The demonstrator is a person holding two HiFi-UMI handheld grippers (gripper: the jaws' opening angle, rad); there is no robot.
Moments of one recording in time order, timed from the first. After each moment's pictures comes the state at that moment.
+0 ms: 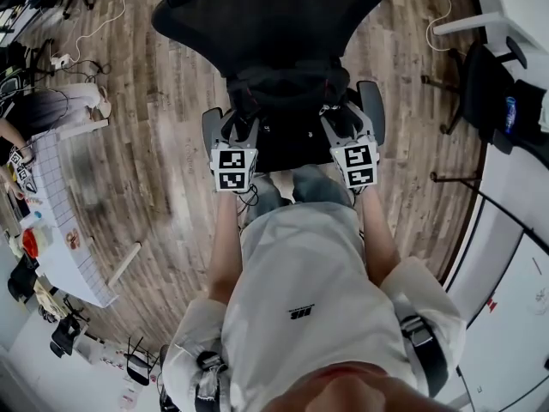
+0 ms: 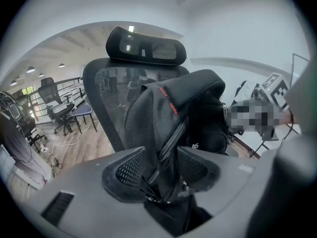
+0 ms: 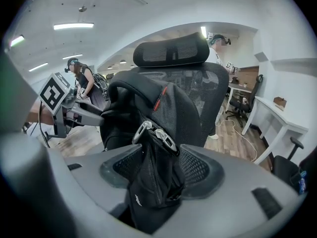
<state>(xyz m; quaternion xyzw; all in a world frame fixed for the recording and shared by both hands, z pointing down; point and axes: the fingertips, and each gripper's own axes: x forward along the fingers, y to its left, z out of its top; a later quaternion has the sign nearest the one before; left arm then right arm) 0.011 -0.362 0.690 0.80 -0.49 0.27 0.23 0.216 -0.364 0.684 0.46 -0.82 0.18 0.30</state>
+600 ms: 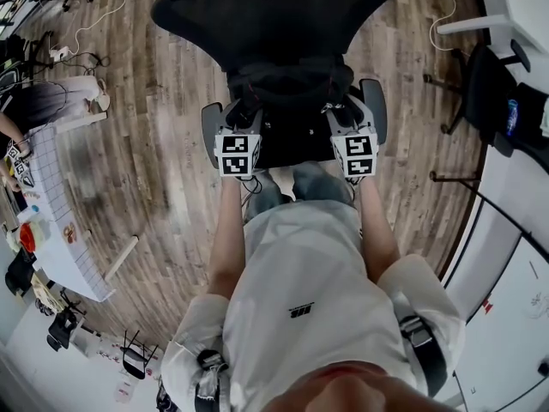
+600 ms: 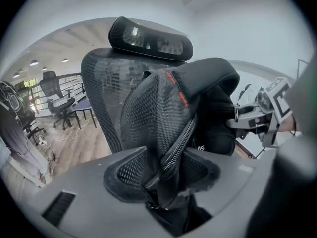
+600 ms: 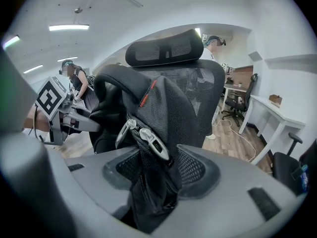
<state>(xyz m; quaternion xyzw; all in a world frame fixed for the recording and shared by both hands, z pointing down) 0.016 -0.382 0.717 0.79 -0.50 0.26 0.25 0.220 -0.387 0.702 0.49 -0.81 0.18 0.28</state>
